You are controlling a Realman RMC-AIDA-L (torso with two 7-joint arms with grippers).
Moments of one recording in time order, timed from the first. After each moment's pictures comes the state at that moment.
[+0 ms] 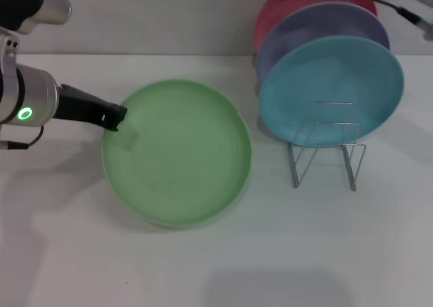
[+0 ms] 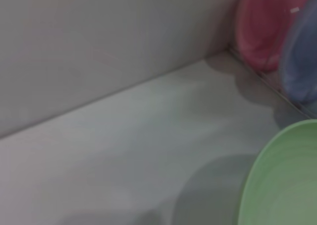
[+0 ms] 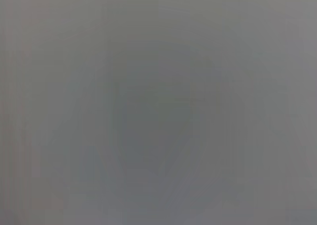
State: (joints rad) left arm -0.45 -2.06 -1.73 -1.51 2.56 -1.21 0.45; right arm 0.52 2.06 1.95 1.19 -1.41 0.92 -1.40
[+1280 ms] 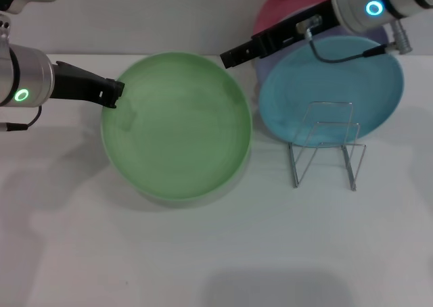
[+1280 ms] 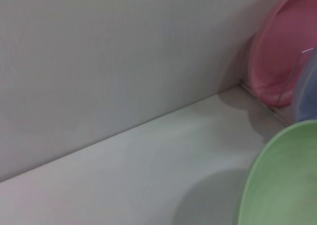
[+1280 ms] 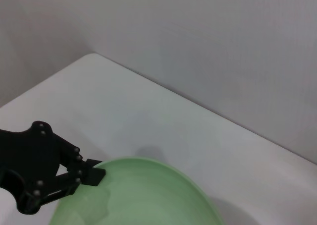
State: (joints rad) left arm -0.45 -2.06 -1.75 -1.52 2.55 -1.15 0.46; right arm 0.82 2.01 1.85 1.28 -2.32 1.33 -0.44
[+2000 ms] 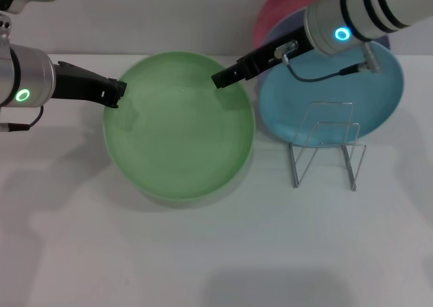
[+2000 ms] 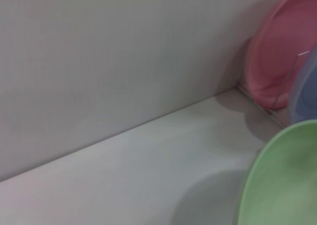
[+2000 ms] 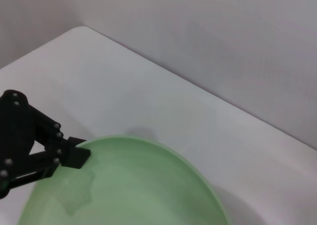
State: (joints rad) left arm -0.45 -2.06 -1.75 -1.52 2.54 -1.15 0.46; right arm 0.86 2.02 1.75 1.14 -2.34 1.19 -0.47
